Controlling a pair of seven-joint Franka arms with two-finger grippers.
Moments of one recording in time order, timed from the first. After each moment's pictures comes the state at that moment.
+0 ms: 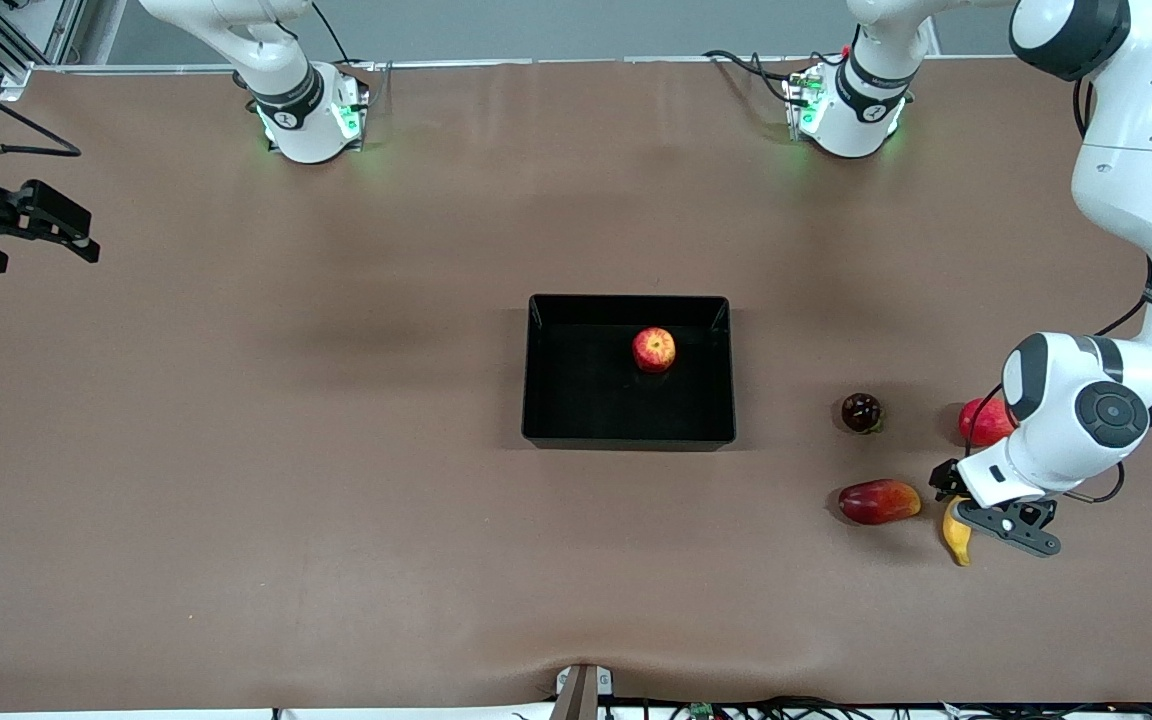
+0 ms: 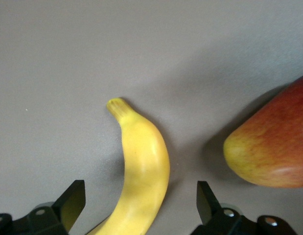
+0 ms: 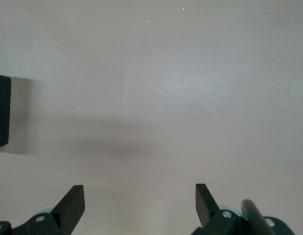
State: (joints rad) left arm 0.32 0.80 -0.28 -1.56 0.43 2.51 0.31; right arm 0.01 -0.06 -0.03 -1.61 0.01 1.57 -0.13
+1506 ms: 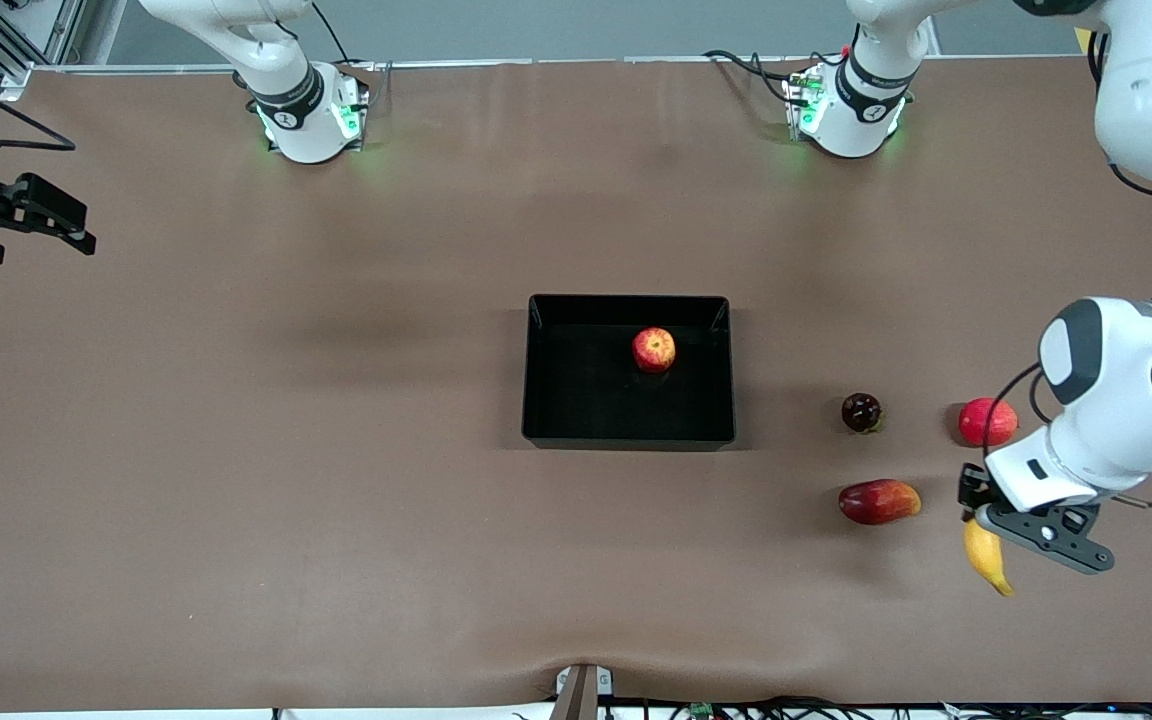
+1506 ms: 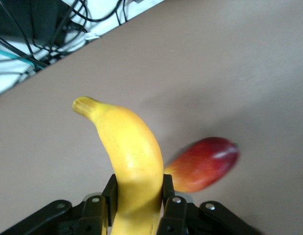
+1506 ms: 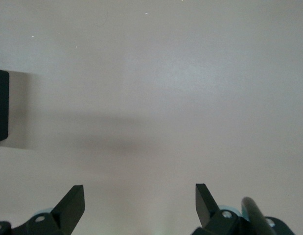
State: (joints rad) left arm 0.28 0.63 -0.42 -1.44 0.31 2.20 0.21; right arm 0.01 -0.06 -0.04 -1.61 0.00 1.54 -0.13
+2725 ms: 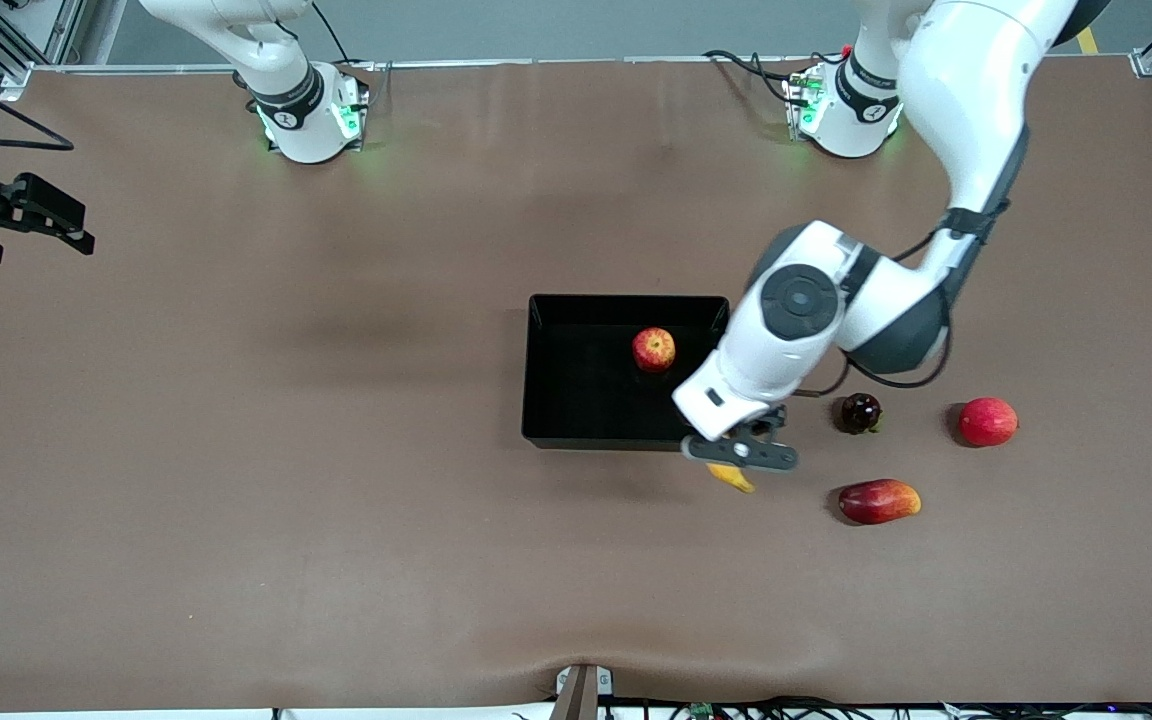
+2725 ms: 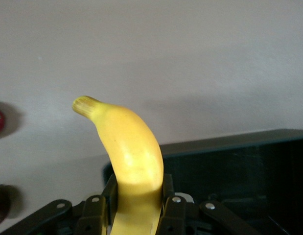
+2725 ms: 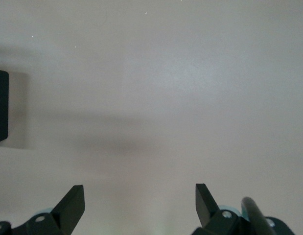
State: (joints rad) left arm -0.17 0.62 -0.45 -1.46 0.31 2.11 -0.52; right arm 0.01 -0.06 -0.04 -1.61 0.00 1.53 -0.13
